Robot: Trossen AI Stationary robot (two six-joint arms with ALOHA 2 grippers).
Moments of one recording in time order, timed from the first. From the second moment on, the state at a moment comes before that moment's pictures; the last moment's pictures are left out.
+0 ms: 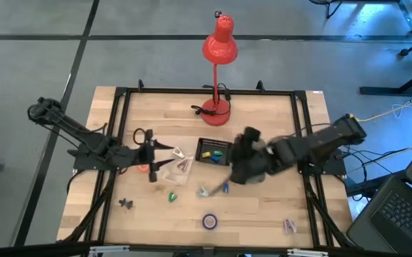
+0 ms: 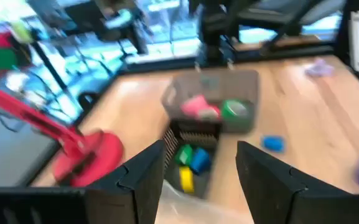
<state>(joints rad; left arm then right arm) -0.48 0.91 0.61 -0.08 -0.70 -0.08 0.41 1.62 1.58 -1.08 0.64 0.44</state>
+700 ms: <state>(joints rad) -0.92 0.63 0.61 -0.36 -0.87 -0.36 0.81 1.21 0.88 -0.36 0.76 0.41</state>
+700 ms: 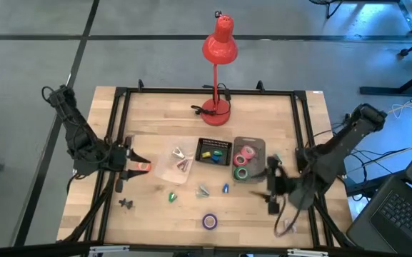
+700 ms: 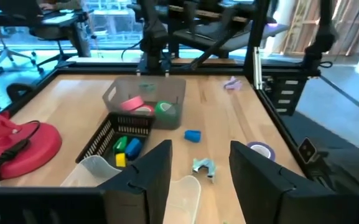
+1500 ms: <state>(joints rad) -0.93 0.83 0.61 -0.79 -0.17 -1.35 0.74 0.34 0.24 0.18 0.66 0.13</state>
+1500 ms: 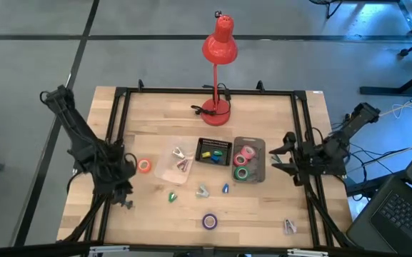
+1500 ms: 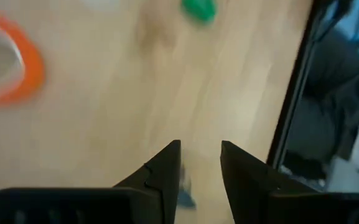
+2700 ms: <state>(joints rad) -1.10 1.09 0.61 -0.83 0.09 -1.47 0.74 0.44 0.25 0.29 0.57 0.16</state>
